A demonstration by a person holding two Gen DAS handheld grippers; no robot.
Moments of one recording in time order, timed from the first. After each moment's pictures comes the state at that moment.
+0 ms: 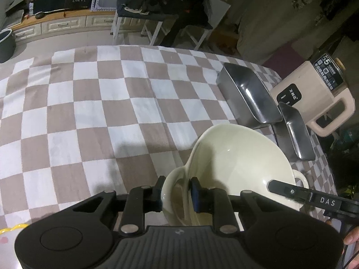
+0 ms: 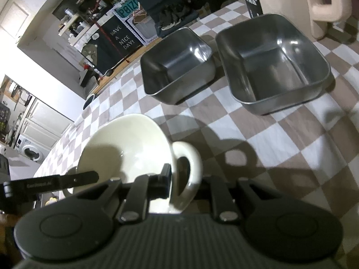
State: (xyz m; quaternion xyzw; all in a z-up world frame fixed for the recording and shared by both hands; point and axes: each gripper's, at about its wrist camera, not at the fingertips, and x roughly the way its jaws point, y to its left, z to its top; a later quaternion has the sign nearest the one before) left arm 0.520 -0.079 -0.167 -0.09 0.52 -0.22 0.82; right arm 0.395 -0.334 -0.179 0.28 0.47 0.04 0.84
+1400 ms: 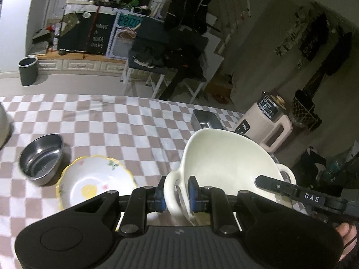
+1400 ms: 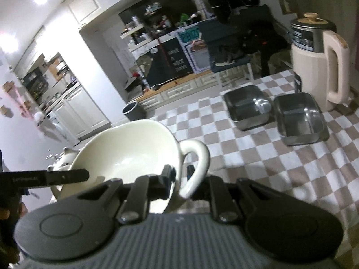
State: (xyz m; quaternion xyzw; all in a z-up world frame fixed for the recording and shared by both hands) left arm 0.324 0.005 -0.023 -0.14 0.40 -0.20 0.88; right arm 0.274 -0.267 -0.047 0.19 0.37 0.13 0.90
